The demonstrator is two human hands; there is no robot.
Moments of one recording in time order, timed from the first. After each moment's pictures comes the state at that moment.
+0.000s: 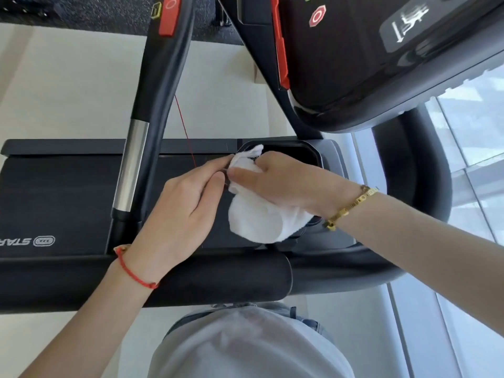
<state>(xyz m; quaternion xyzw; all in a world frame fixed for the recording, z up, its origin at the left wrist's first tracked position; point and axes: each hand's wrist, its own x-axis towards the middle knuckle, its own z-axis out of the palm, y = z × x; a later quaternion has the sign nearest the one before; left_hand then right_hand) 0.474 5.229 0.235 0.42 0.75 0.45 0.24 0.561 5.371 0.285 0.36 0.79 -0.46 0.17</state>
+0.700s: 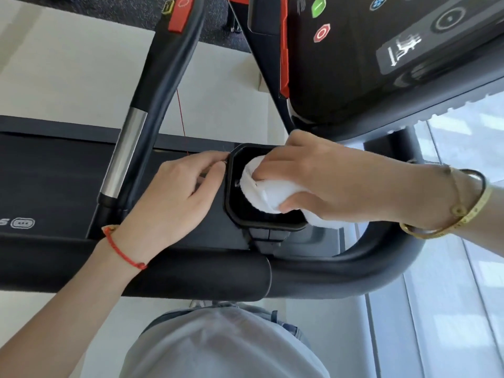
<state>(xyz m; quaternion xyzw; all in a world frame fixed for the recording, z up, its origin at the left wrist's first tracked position) 0.477 5.240 0.248 0.41 0.77 0.43 0.24 0.604 5.415 0.325 -0.06 0.98 -0.07 0.15</state>
